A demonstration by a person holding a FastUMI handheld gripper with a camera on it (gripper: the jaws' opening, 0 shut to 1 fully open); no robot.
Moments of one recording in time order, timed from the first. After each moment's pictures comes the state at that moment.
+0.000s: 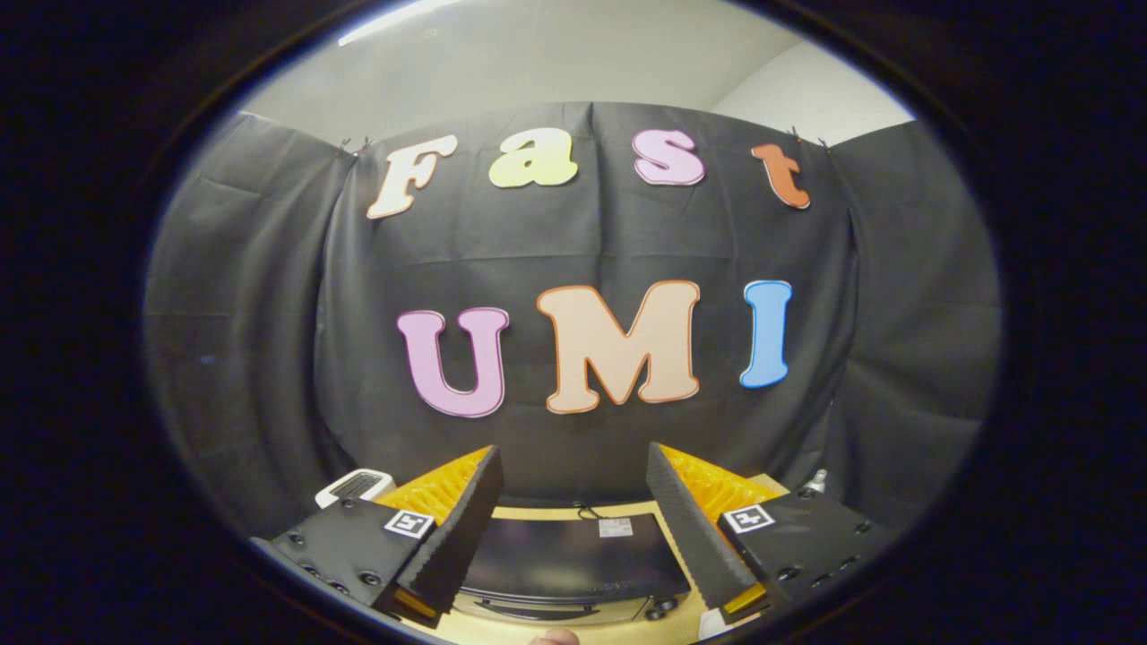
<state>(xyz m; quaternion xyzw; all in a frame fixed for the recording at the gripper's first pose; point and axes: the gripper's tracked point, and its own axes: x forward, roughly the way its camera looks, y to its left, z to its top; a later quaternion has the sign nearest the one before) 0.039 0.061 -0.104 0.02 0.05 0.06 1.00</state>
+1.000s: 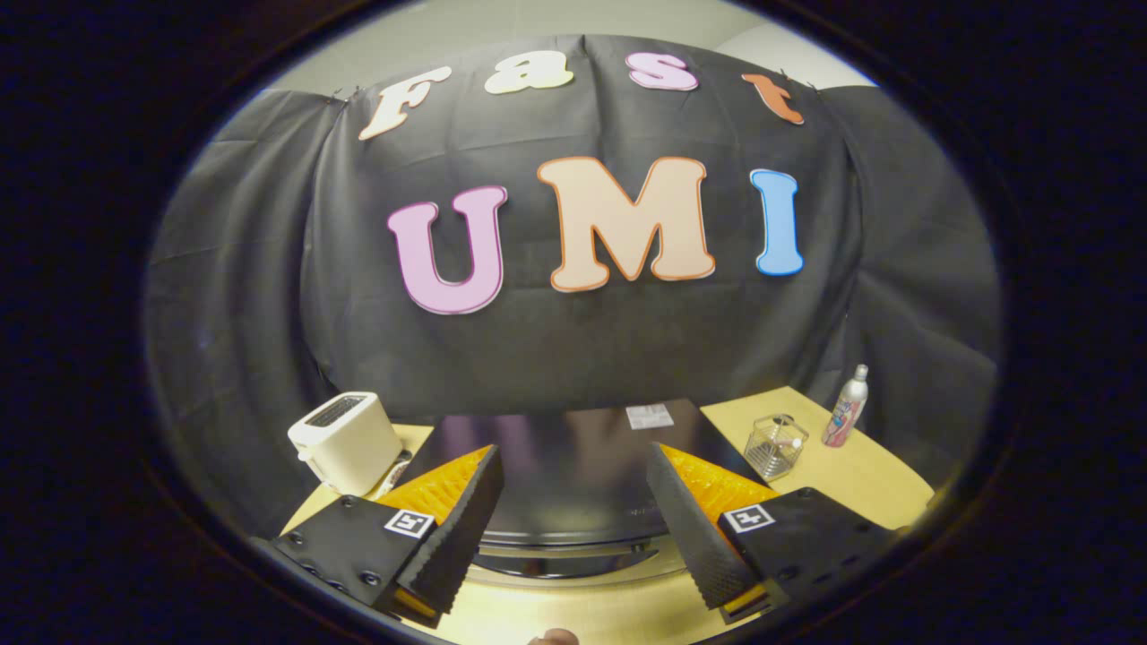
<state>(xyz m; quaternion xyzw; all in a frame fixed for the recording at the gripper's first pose) 0.035 0.089 -0.299 0.03 0.16 0.05 0.98</state>
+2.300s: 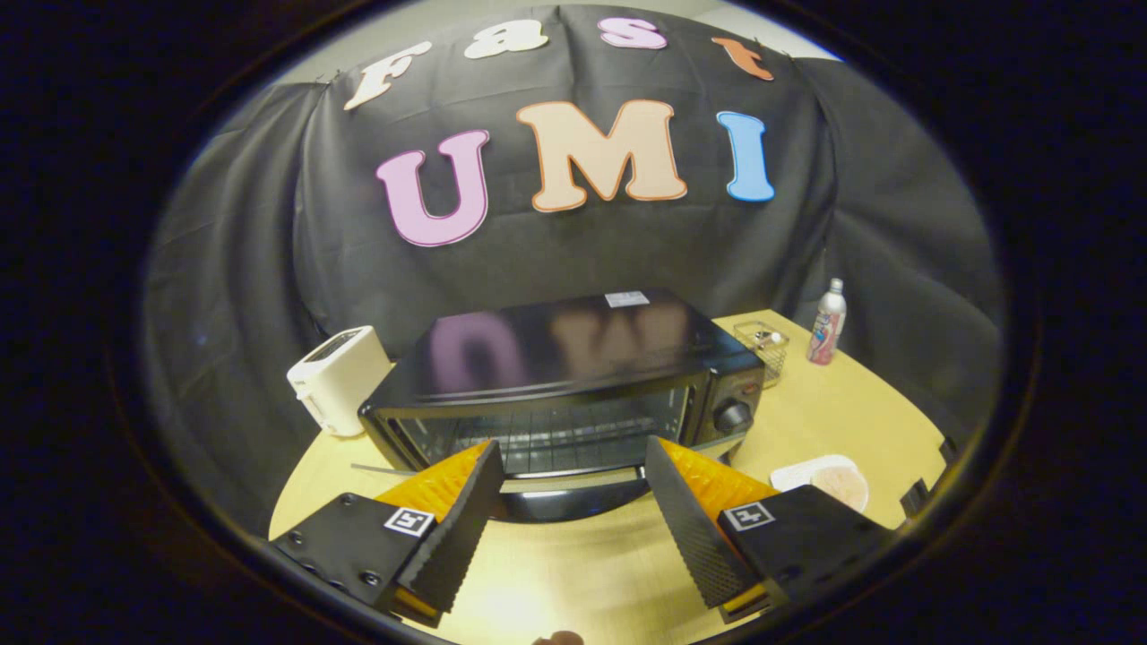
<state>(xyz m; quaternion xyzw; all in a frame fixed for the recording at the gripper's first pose) -0.067 0.064 -0.376 0.04 0.25 0.03 0.97</state>
